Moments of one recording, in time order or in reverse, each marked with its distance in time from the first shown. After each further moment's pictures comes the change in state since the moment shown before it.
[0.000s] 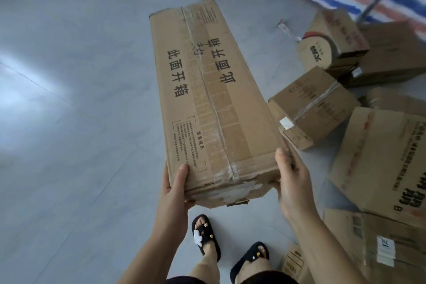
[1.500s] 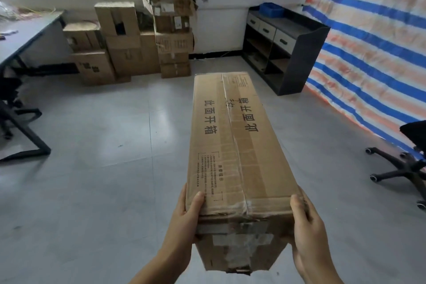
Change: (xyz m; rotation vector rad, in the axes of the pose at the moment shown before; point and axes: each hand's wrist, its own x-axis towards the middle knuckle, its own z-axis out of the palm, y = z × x) left_hand 0.571 0.623 -0.258 -0.296 0.448 0.348; right_hand 0.472 -0.241 0.847 -0.185 -0.521 -0.189
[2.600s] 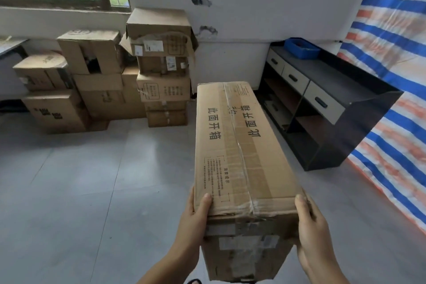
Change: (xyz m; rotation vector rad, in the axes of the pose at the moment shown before) left_hand 0.797 0.291 0.258 -0.003 0.064 0.054; right_hand 0.800 -0.199 0.389 0.005 -0.068 0.040
